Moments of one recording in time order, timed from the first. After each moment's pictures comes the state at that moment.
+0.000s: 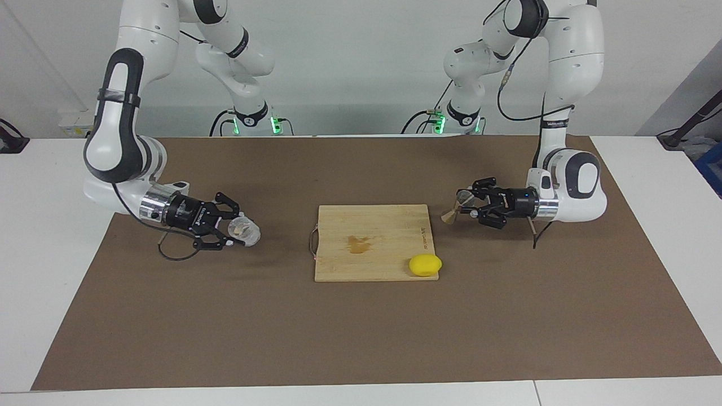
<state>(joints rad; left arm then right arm) 0.20 0.39 -0.12 -2.02 -1.43 1.43 2.39 -0.14 0.32 -0.07 -1.96 1.39 1.76 1.10</state>
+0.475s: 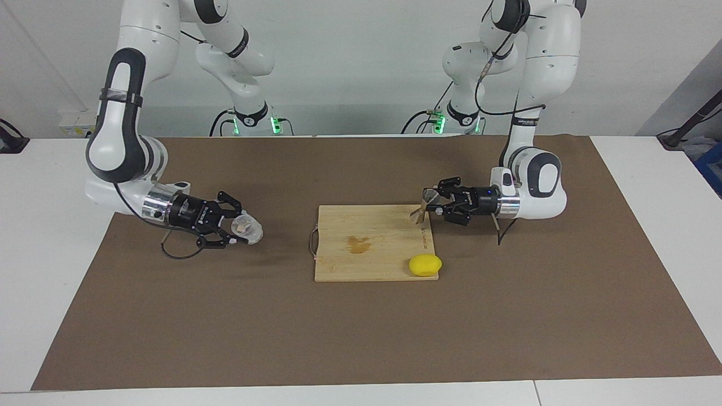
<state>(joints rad) 0.07 0.37 -0.12 -2.09 -1.55 1.54 2.52 -0.14 0.31 -0.07 -1.96 1.34 1.76 1.06</state>
